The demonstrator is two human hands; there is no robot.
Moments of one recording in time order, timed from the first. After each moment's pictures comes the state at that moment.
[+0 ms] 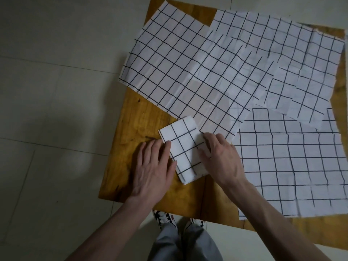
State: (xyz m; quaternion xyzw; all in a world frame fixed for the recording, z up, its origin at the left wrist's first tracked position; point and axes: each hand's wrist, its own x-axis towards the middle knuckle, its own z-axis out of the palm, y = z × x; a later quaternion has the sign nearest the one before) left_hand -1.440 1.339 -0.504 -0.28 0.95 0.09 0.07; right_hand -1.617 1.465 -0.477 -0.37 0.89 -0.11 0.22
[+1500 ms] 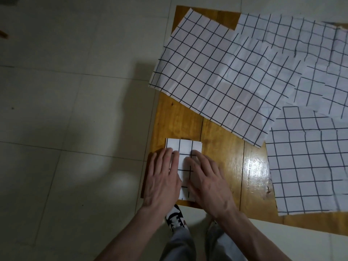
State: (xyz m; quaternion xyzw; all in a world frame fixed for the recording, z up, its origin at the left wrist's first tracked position) left_hand -1.361 1.297 -0.499 -0.25 0.96 0.08 0.06; right_hand -1.476 1.431 -0.495 -0.48 0.85 -0.11 0.17
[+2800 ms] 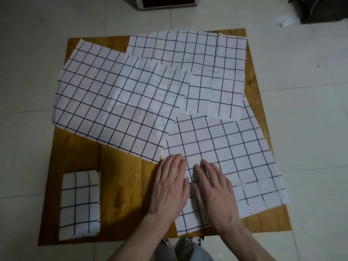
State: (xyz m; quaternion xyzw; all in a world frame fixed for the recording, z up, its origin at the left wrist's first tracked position) left_hand -1.582 1.504 -0.505 -0.13 0.98 0.15 0.00; right_hand -1.645 1.660 -0.508 -0.32 0.94 -0.11 0.08
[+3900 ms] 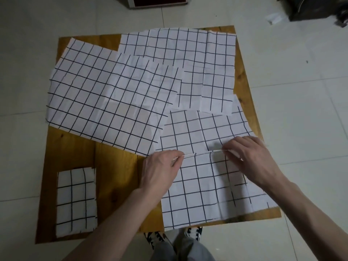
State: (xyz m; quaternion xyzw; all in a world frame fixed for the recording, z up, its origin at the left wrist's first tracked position) left_hand -1.619 1.474 -0.467 -0.19 0.92 0.33 -0.04; right_hand -1.775 1.715 -0.455 -0.45 0.88 -0.17 0.06
